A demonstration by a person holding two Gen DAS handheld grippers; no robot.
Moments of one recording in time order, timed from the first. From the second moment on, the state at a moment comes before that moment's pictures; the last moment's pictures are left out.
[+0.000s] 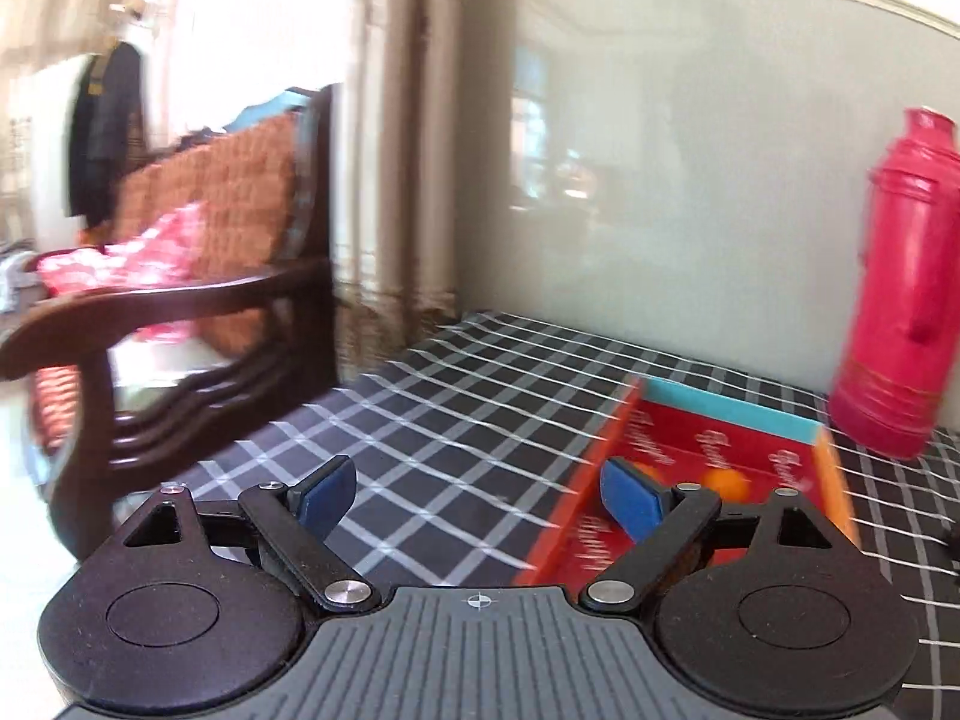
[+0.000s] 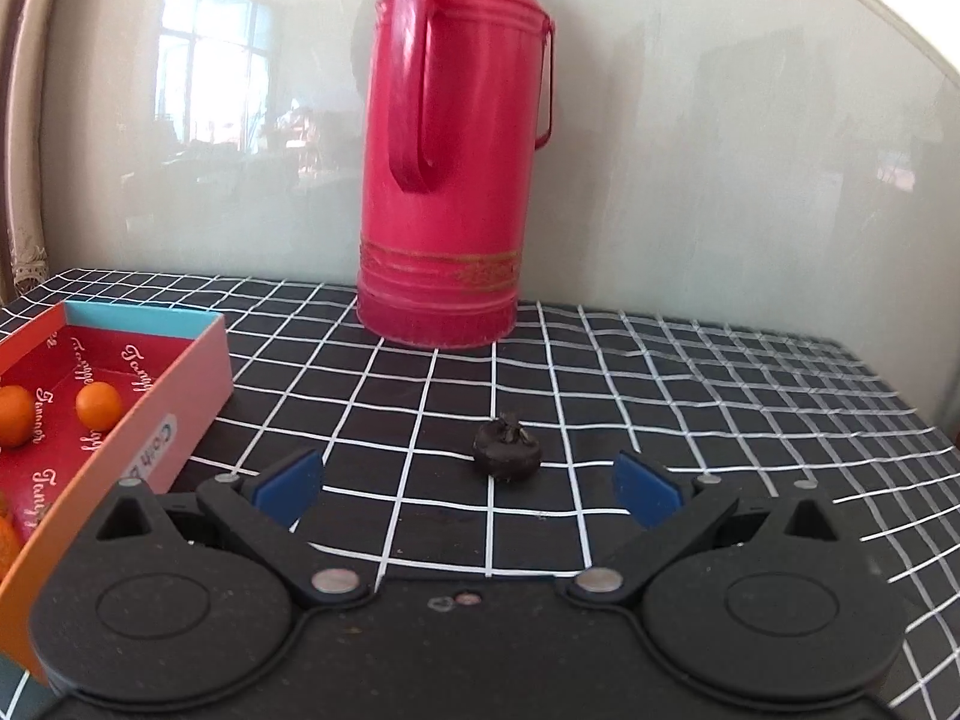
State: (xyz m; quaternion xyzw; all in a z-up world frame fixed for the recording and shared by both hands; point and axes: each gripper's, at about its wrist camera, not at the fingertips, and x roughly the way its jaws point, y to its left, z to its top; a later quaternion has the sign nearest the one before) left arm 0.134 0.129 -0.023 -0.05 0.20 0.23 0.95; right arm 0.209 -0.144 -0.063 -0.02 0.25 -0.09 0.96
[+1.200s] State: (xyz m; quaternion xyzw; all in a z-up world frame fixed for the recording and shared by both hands) left arm 0.092 0.214 -0.039 -0.09 0.19 0.35 0.91; right arm 0.228 -0.104 -0.051 -0.03 0.23 0.05 0.97
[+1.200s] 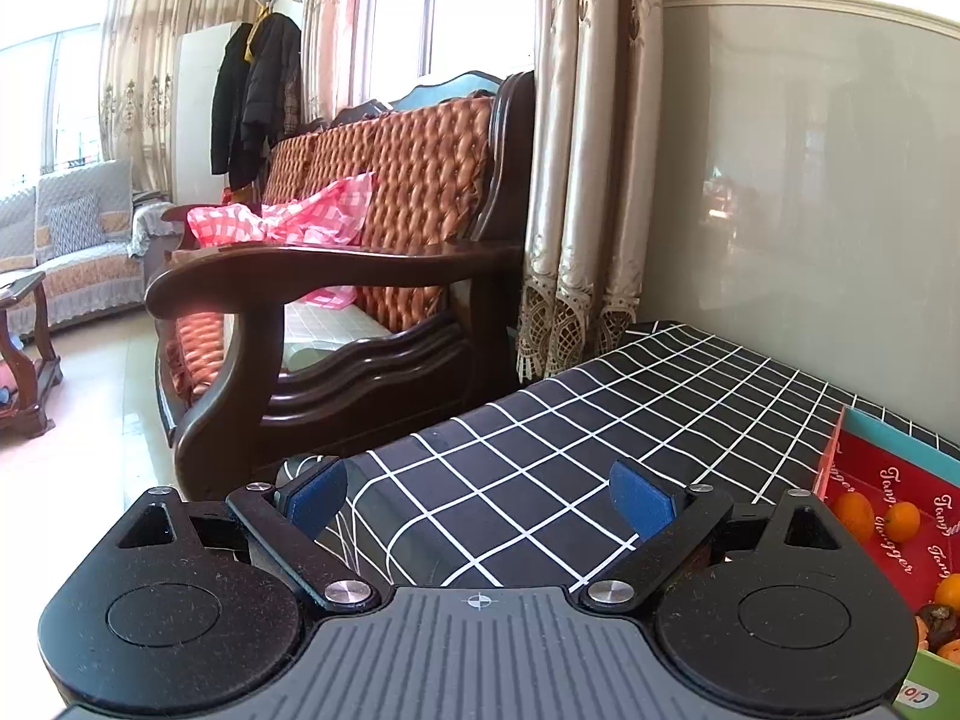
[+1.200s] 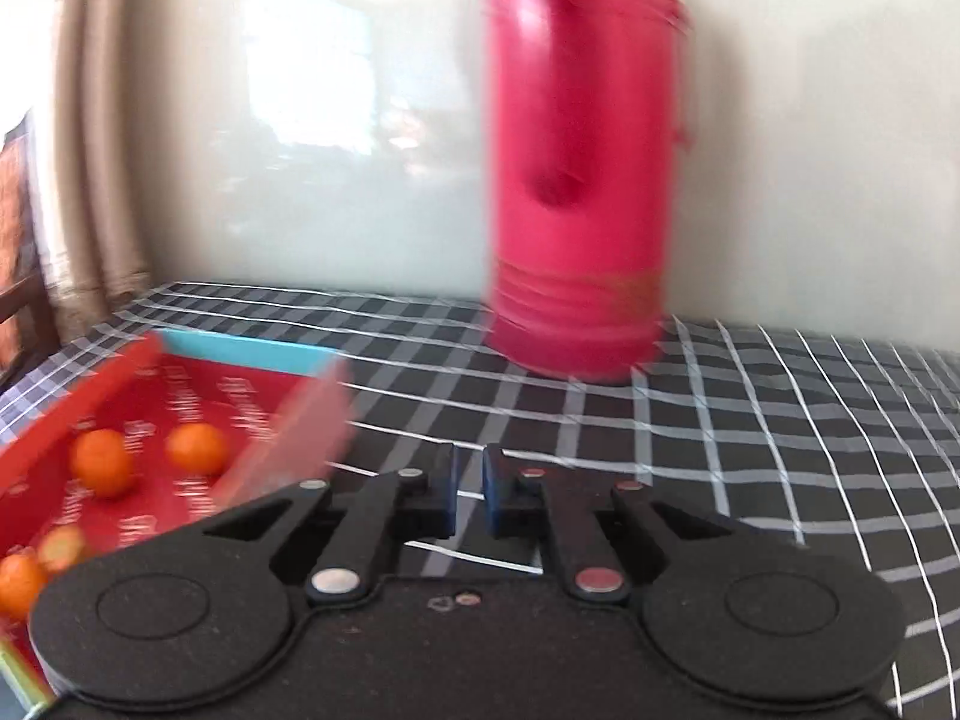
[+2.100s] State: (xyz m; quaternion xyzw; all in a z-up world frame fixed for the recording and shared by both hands) left arm 0.099 0.206 -0.039 -0.08 0.21 0.32 0.92; right arm 0.300 -0.146 -0.093 -0.01 0.33 -0.02 0.95
